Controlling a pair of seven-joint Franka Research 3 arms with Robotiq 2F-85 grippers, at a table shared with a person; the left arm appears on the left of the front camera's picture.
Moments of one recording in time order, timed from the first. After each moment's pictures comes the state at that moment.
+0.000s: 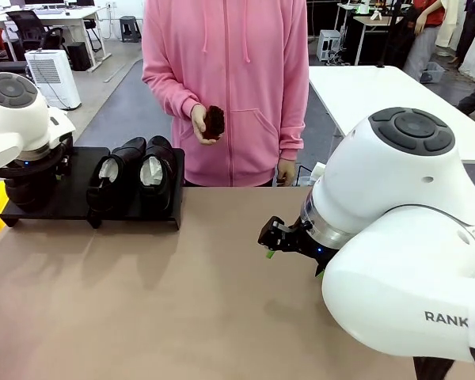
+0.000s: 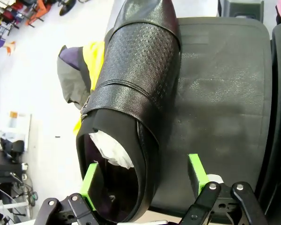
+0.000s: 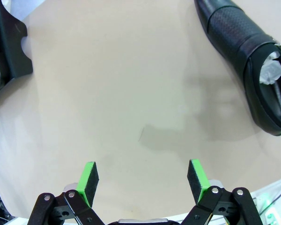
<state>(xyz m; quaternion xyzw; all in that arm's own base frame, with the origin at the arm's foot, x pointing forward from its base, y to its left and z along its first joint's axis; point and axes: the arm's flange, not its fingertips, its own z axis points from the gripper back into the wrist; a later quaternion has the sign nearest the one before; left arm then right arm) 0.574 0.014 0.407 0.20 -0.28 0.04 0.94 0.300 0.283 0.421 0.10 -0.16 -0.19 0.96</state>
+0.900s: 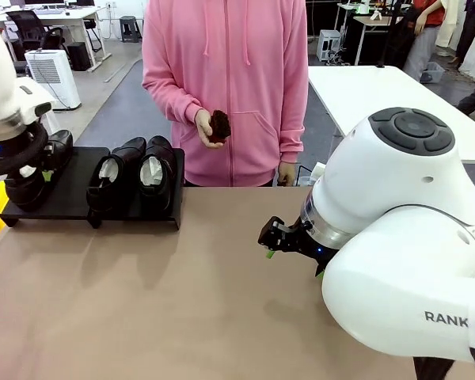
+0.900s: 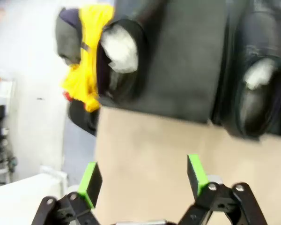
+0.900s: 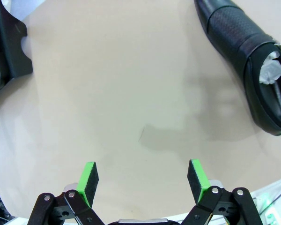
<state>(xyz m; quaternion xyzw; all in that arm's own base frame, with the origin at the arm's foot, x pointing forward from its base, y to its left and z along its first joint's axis) 0.466 -0.025 0.500 0.12 -0.20 0.07 0.97 0.300 0.283 0.421 0.10 -0.16 -0.19 0.96</state>
